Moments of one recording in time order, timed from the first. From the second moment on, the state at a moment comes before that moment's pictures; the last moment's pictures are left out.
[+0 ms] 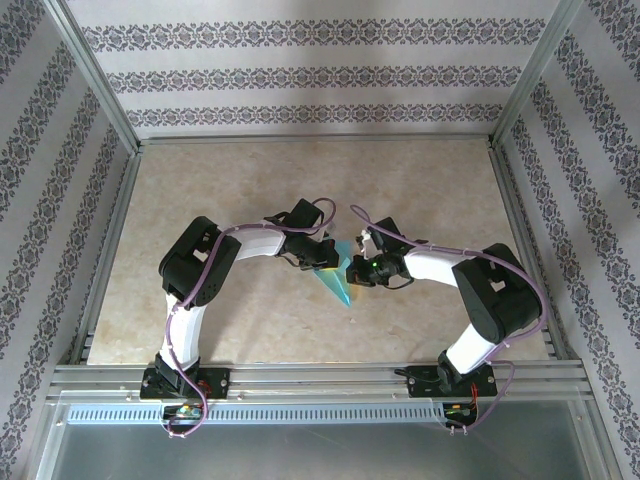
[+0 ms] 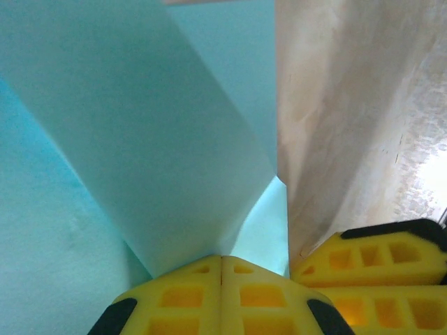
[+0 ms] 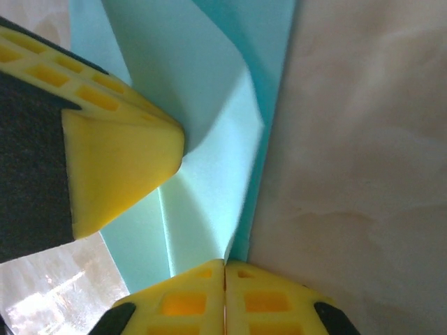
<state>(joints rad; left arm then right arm) -0.60 2.05 1.24 -0.25 0.58 -0.63 0.45 1.62 0.73 -0.22 -0.49 0.55</state>
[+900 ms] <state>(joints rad) -0.60 2.05 1.24 -0.25 0.58 -0.63 0.50 1.44 0.52 -0.04 -0.74 0.76</state>
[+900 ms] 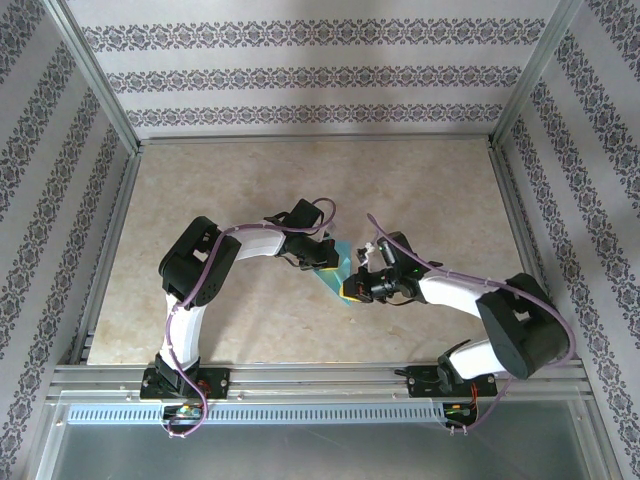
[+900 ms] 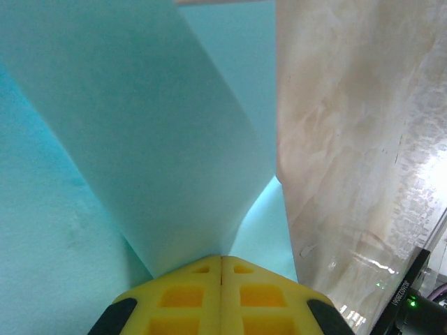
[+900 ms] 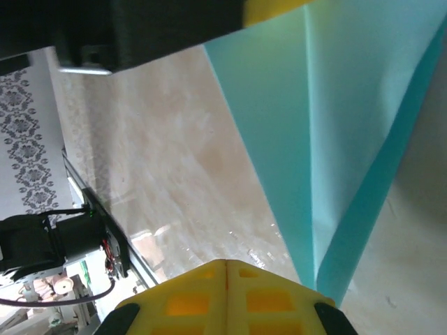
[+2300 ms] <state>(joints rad) -0.60 2.05 1.24 -0.25 0.58 -0.63 0.52 1.56 0.53 -0.02 -0.69 0.75</state>
